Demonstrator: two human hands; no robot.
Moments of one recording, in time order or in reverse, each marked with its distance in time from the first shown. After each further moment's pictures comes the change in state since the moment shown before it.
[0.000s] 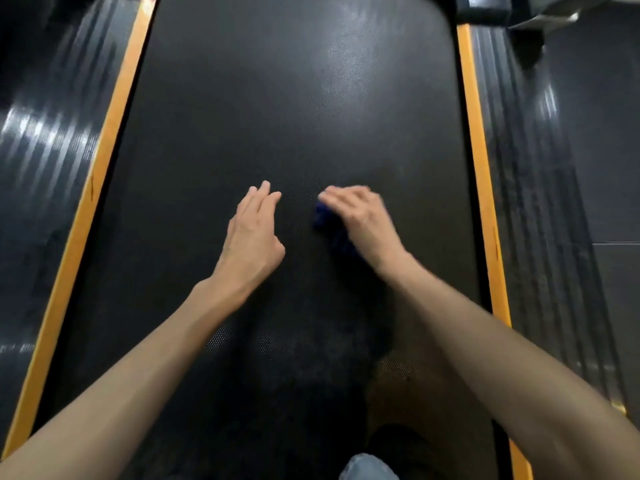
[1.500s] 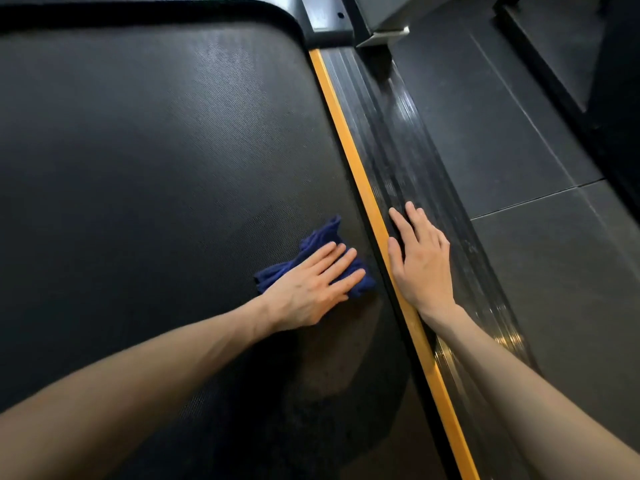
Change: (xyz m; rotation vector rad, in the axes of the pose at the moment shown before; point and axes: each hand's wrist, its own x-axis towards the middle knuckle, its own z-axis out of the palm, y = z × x) left_hand 0.068 0.118 0.136 0.439 -0.232 1.295; right_hand -0.121 0.108 -0.100 -0.230 0.150 0.741
